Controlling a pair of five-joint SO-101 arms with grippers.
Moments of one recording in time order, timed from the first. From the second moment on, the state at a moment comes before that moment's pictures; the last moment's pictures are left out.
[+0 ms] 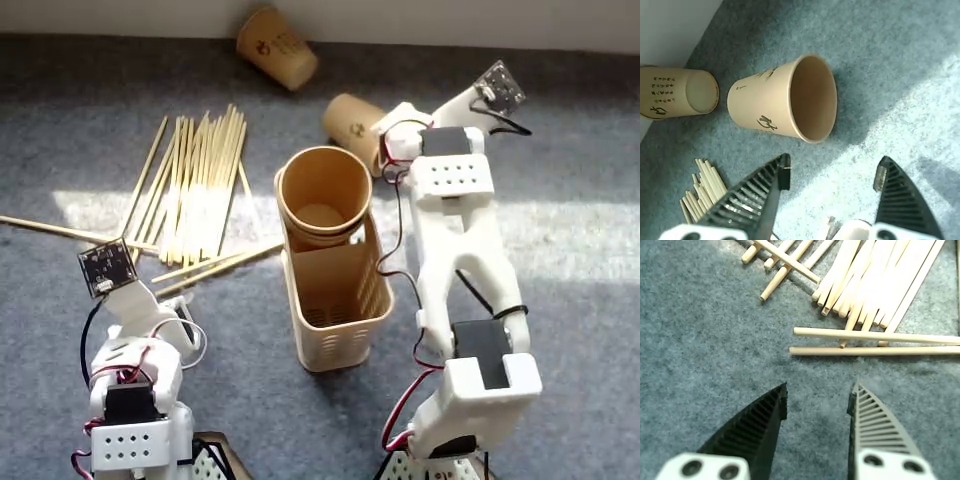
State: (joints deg) left arm -11.6 -100.2 96.2 58.2 -14.7; right arm -11.1 9.8 -8.0 57.6 -55.8
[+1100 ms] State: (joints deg) left arm -11.6 -100.2 96.2 58.2 -14.7; right arm -10.7 17.5 -8.3 42.8 -55.8
